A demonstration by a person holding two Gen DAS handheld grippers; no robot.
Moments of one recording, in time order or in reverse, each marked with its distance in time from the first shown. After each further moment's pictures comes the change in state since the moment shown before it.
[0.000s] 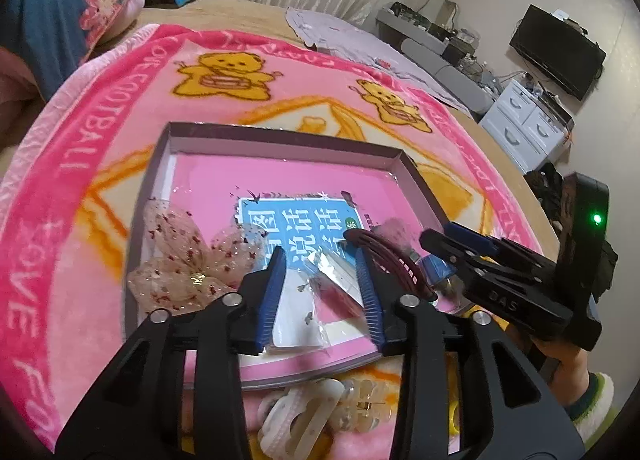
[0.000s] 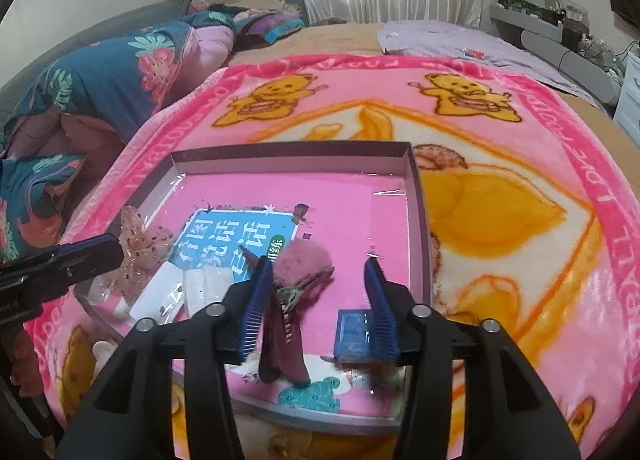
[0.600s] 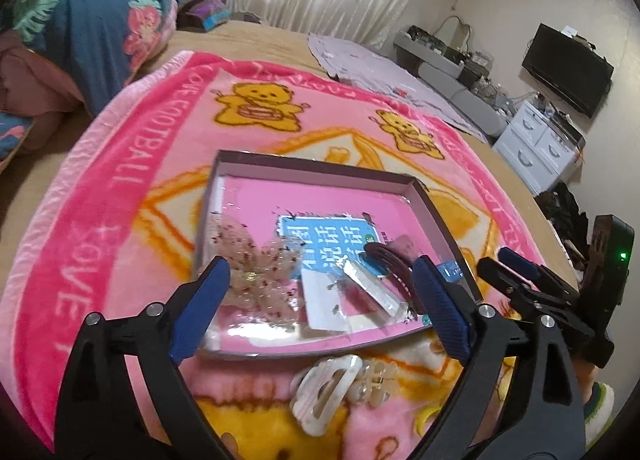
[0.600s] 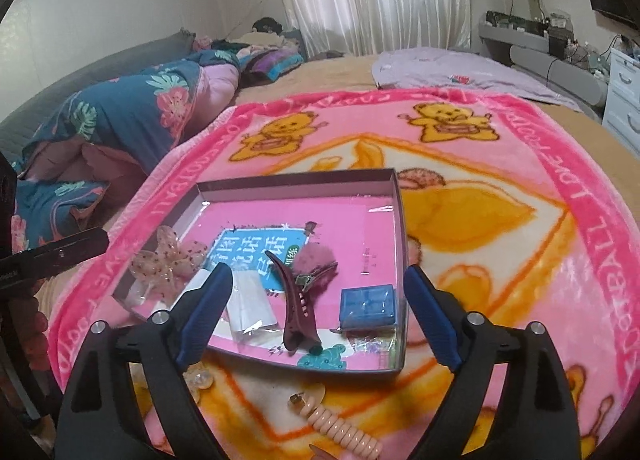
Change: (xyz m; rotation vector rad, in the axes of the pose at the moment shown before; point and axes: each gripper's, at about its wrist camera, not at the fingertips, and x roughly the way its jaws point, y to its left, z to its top) left arm -0.056 0.011 -0.001 -0.022 -0.094 0.080; right arm -0.062 0.001 -0.016 0.029 -0.128 0.015
